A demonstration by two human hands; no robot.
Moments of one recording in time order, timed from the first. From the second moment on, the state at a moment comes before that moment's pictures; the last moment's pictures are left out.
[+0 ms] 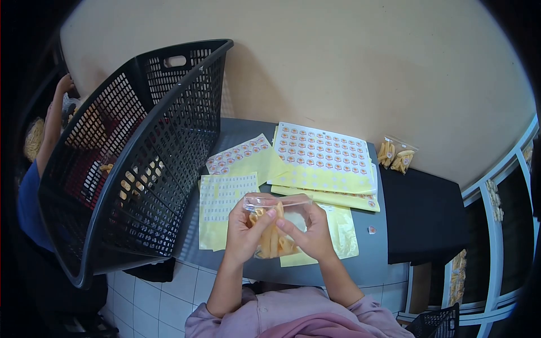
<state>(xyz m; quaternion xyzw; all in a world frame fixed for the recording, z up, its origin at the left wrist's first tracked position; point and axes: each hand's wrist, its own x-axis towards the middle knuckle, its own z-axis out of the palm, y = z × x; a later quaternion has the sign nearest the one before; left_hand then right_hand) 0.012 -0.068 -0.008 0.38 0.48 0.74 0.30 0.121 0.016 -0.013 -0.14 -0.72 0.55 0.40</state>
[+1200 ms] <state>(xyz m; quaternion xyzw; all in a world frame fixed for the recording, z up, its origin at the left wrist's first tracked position) 0.018 -0.083 0.002 0.37 0.50 0.75 0.24 0.132 0.015 0.000 -0.18 -0.63 0.67 0.35</state>
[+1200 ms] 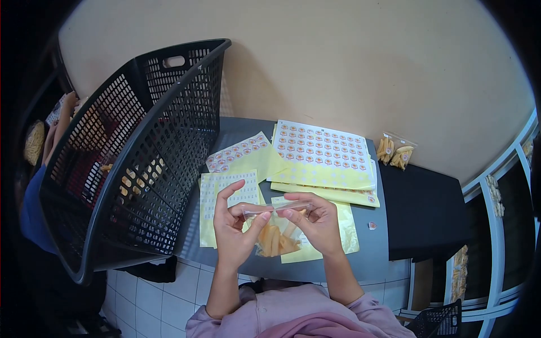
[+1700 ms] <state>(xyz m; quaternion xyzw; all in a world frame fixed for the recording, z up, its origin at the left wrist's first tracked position) 0.028 -0.075 0.007 0.42 0.50 0.73 0.20 0.137 0.014 0.001 -0.10 -0.65 0.64 0.40</state>
